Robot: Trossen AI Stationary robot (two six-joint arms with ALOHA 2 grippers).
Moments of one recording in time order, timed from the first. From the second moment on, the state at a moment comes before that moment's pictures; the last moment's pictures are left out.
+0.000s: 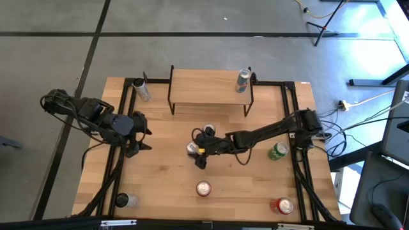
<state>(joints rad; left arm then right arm) -0.36 0.92 1.15 -1.10 -0.15 -0.60 0.20 1.91 1.31 0.00 0.25 0.41</state>
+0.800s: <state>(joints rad) -0.36 0.92 1.15 -1.04 -0.22 -0.60 0.20 1.86 1.33 0.02 0.24 0.40</state>
